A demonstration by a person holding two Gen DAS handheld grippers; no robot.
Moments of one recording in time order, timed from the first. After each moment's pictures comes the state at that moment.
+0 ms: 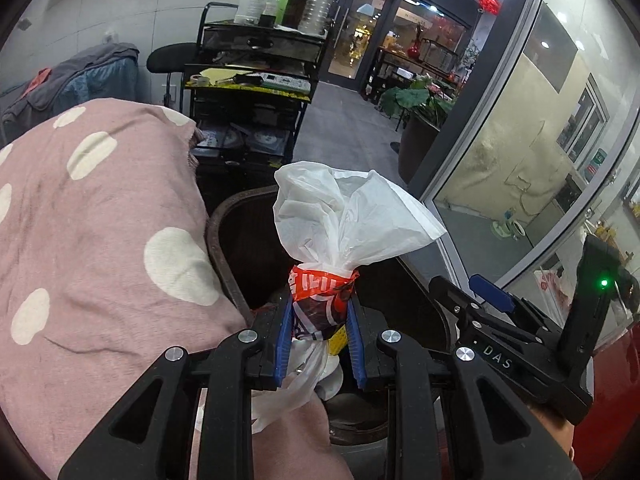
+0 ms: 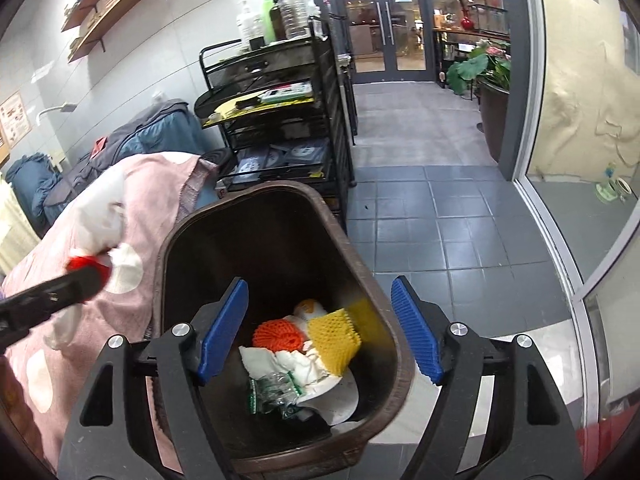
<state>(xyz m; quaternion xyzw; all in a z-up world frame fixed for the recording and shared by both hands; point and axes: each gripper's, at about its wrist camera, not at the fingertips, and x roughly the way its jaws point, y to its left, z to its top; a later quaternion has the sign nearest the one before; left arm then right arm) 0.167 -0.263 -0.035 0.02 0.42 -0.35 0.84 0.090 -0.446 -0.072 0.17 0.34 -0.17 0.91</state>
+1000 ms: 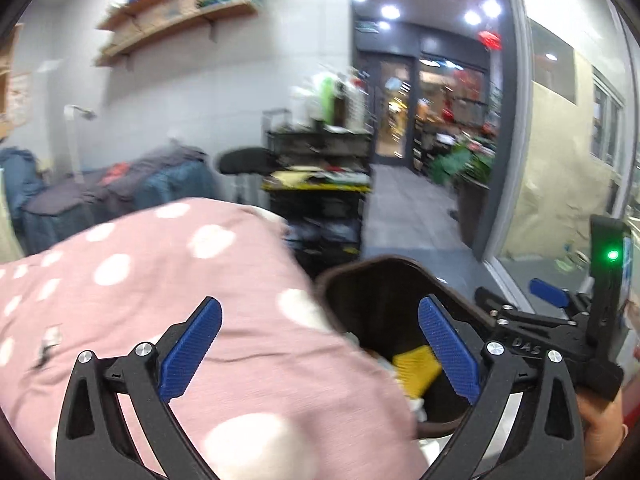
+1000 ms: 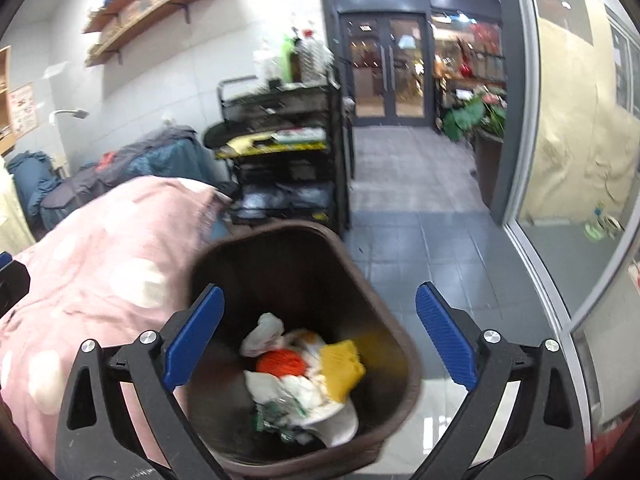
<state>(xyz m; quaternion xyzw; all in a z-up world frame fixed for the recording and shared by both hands) 0.099 -0.179 0.009 0.06 0.22 -0.24 0.94 0.077 -0.396 -0.042 0.12 0.26 -0.18 0.94</state>
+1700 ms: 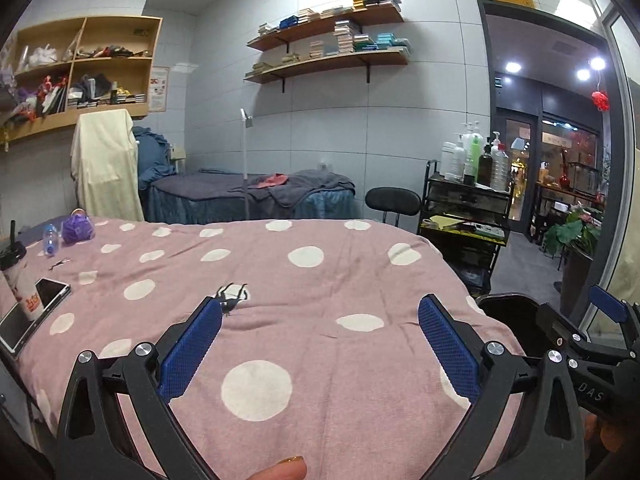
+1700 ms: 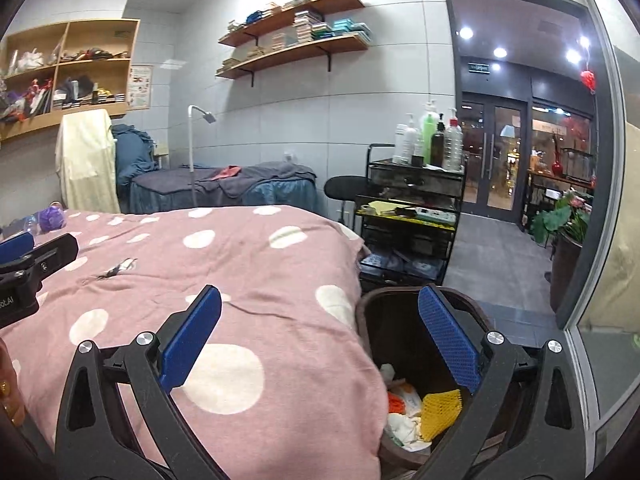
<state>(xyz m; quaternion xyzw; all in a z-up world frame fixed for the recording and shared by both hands) 0.037 -0.027 0.019 -0.01 0.16 -0.01 0.99 0.049 -0.224 -0.010 0.00 0.15 -0.01 0.99</state>
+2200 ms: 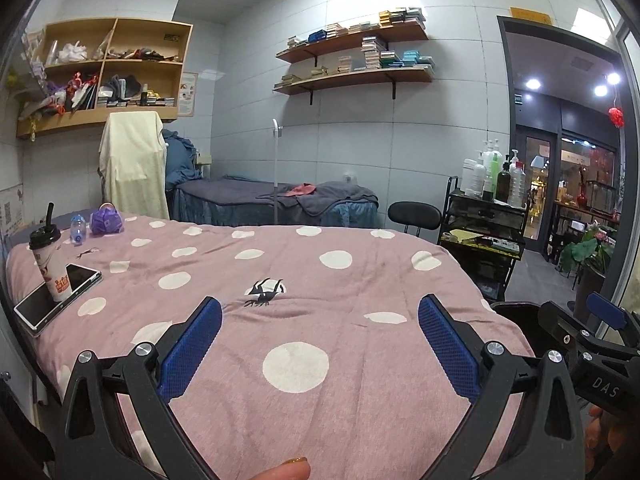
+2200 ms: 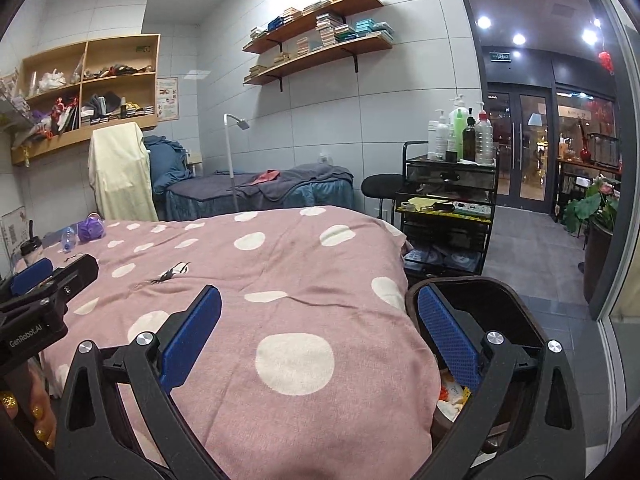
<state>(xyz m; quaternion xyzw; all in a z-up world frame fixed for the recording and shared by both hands) 0.003 -0.007 0.014 -0.03 0.13 0.03 0.99 0.016 -0.201 -0.002 0.03 0.15 0.05 0.99</state>
